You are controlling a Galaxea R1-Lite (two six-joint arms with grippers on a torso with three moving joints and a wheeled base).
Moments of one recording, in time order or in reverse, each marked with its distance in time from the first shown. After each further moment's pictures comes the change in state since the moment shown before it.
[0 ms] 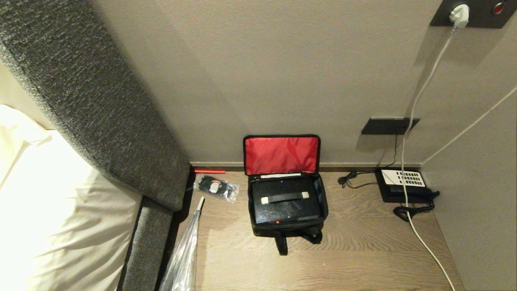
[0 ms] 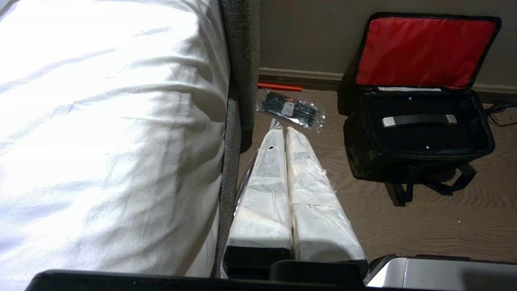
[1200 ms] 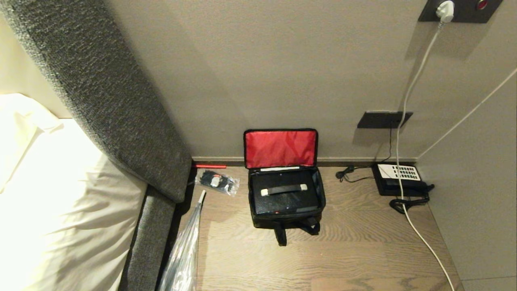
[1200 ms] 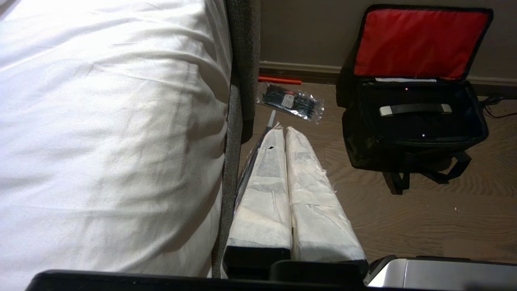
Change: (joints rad) left arm 0.000 0.000 0.000 -0.001 -0.001 0.002; right arm 0.000 0.001 0.000 0.000 0.000 0.000
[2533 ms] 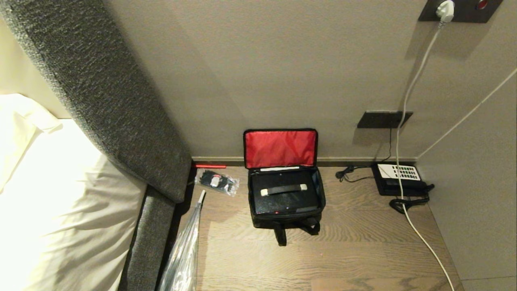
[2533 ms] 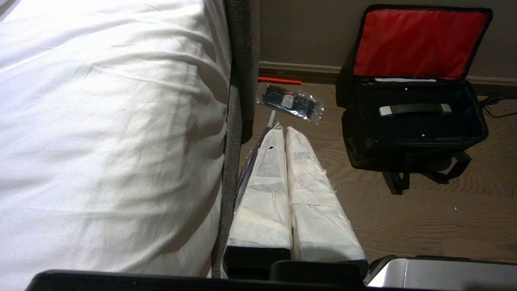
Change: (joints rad) left arm 0.000 0.000 0.000 0.000 0.000 0.000; right arm 0.003 0.034 -0.589 0.552 0.136 0.018
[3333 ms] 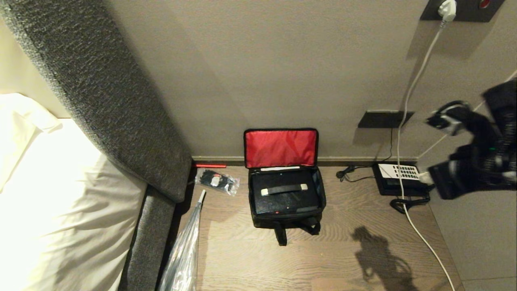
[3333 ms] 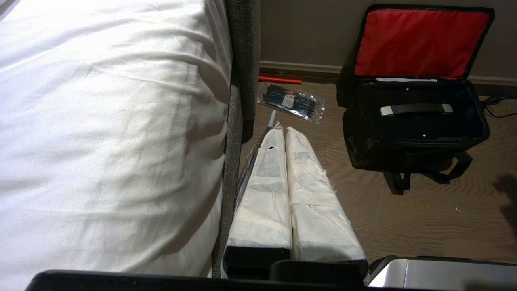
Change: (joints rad) left arm 0.000 0.000 0.000 0.000 0.000 0.000; right arm 0.252 1.442 -0.506 -0.207 -0.290 -0.111
